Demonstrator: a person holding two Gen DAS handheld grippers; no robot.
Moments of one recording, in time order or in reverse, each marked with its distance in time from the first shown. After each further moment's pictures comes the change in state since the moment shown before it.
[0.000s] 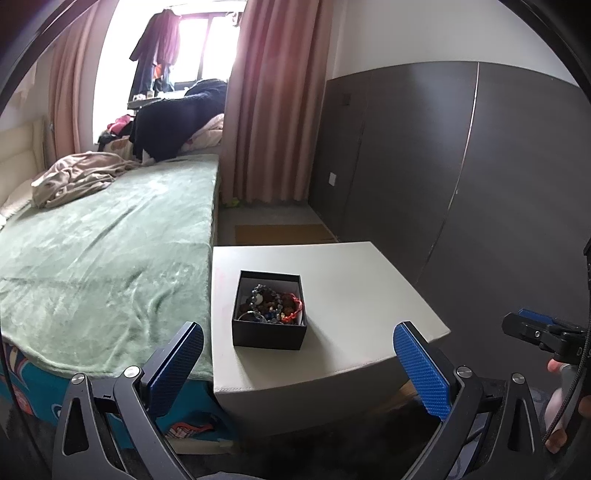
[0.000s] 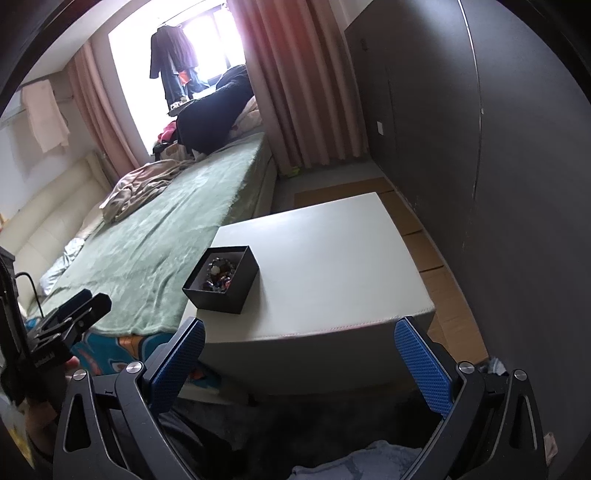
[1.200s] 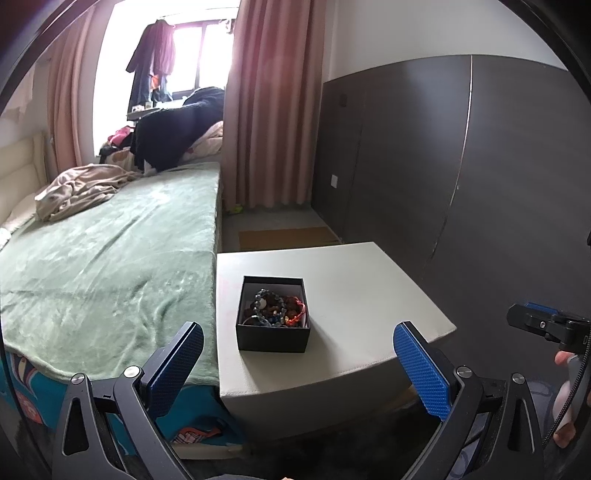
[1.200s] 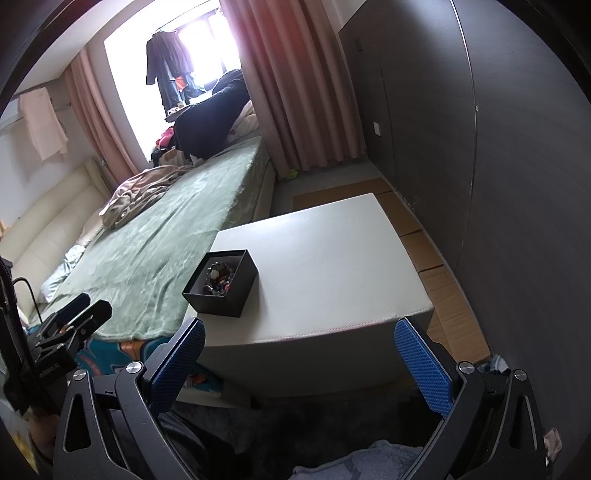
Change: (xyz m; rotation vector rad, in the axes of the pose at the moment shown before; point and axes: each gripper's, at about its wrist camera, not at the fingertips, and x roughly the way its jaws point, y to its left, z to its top) left arm 0.000 -0.007 -0.001 0.044 -0.011 0.034; right arm -0.001 -0.003 0.001 0.016 -0.006 0.001
